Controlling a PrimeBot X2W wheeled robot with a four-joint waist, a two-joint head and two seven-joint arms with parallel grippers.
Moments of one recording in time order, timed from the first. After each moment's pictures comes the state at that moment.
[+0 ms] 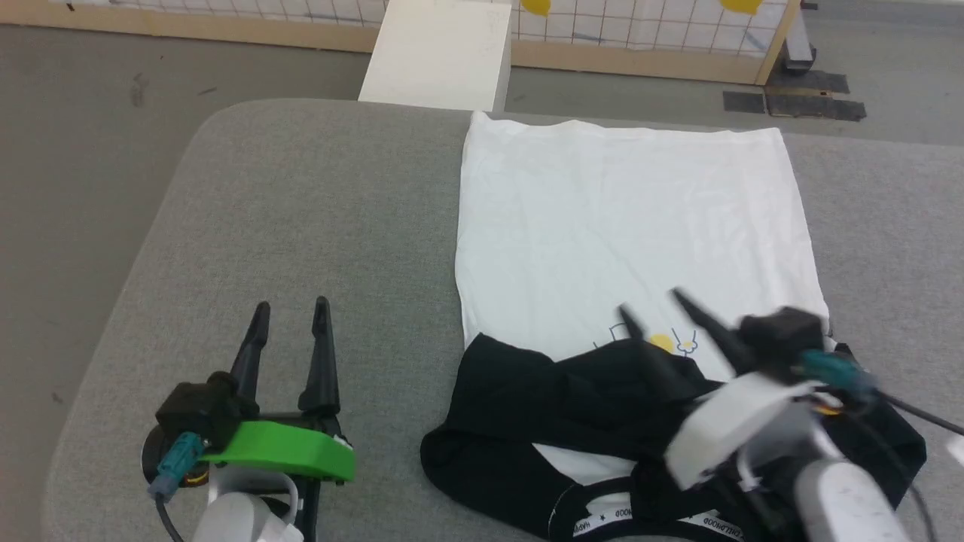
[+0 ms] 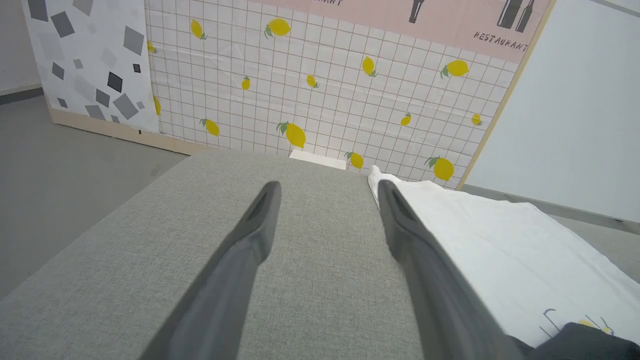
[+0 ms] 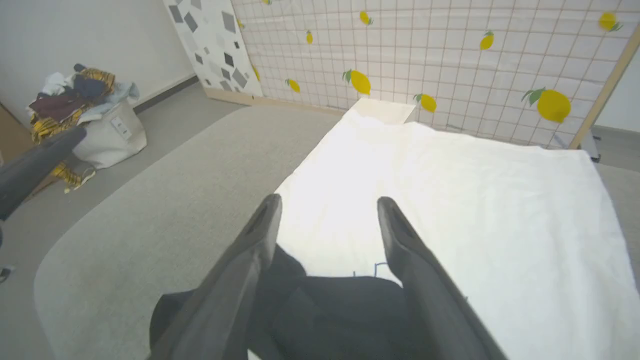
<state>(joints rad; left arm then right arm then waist) -0.08 0.05 -0.04 0.08 -0.27 -0.08 -0.26 -0.10 -0.06 0.20 -0.10 0.22 0.13 0.26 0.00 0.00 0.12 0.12</state>
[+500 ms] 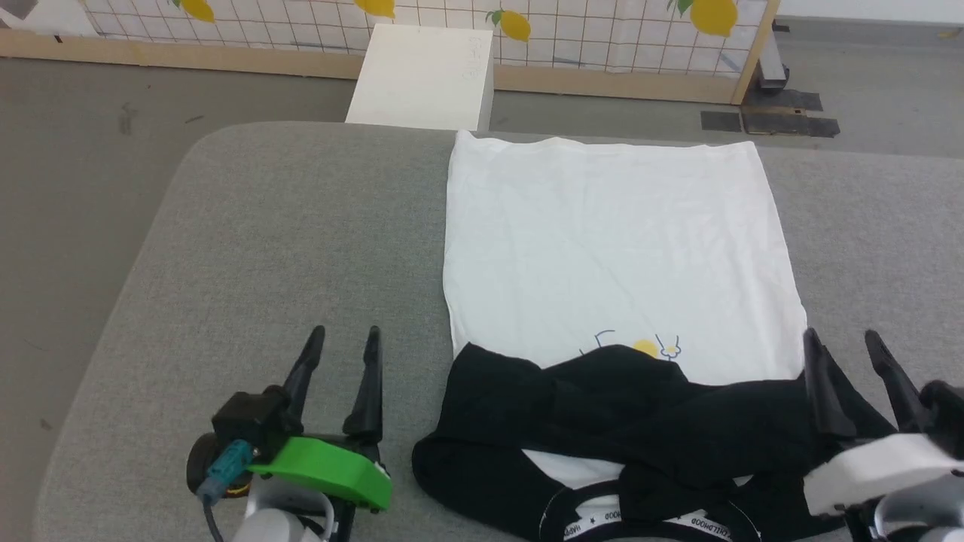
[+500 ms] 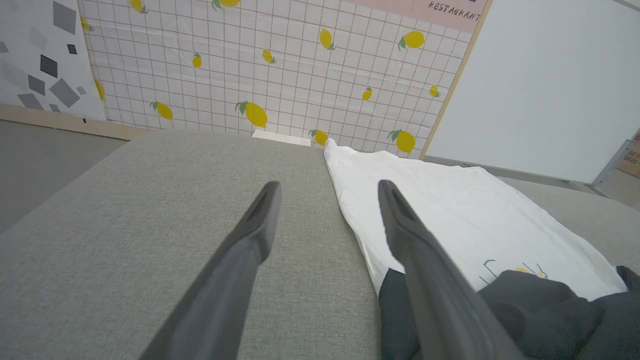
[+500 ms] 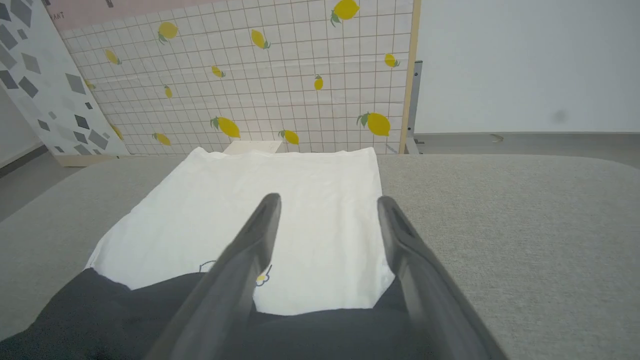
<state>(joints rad) -0.06 0.06 -0.14 0.11 -0.27 -0.09 -0.22 0.06 -0.06 -0.15 -0.10 0.16 0.13 0.03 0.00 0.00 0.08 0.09</state>
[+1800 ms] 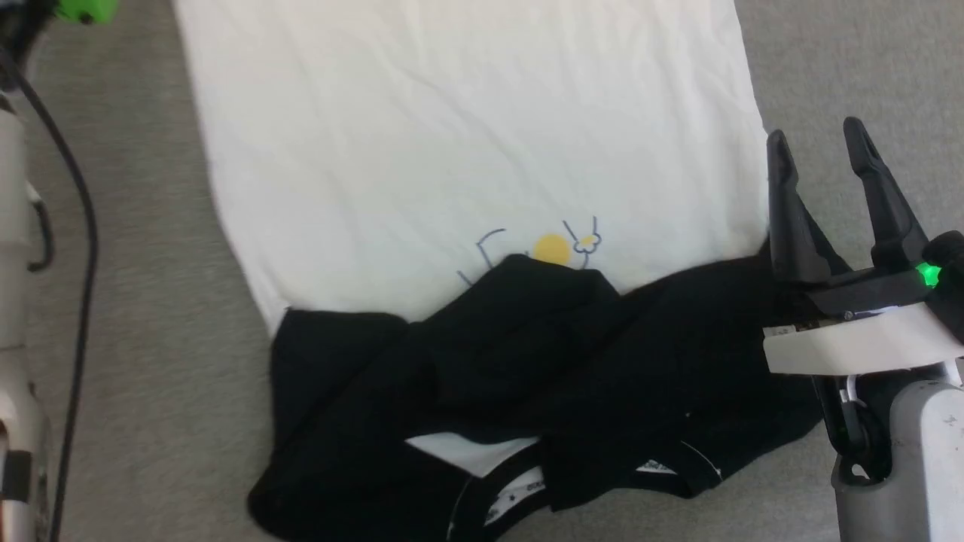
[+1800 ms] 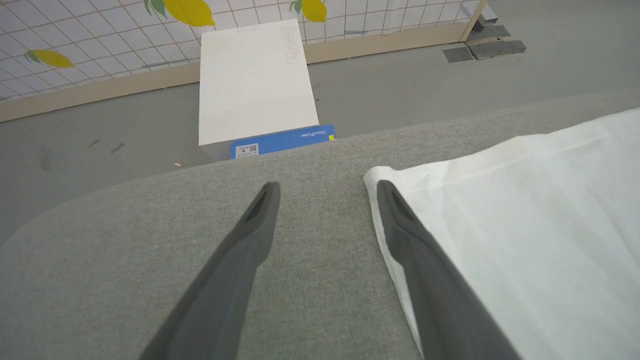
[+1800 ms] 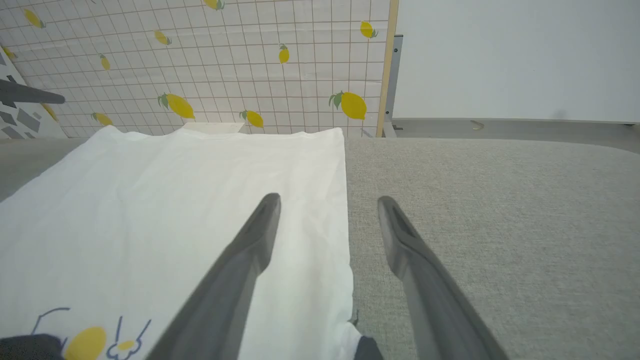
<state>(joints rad) -1.16 0.44 -0.17 0.47 -0.36 -0.09 0.59 -0.25 -0.05 -0.01 -0.21 0.14 0.13 -0.06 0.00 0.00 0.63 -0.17</state>
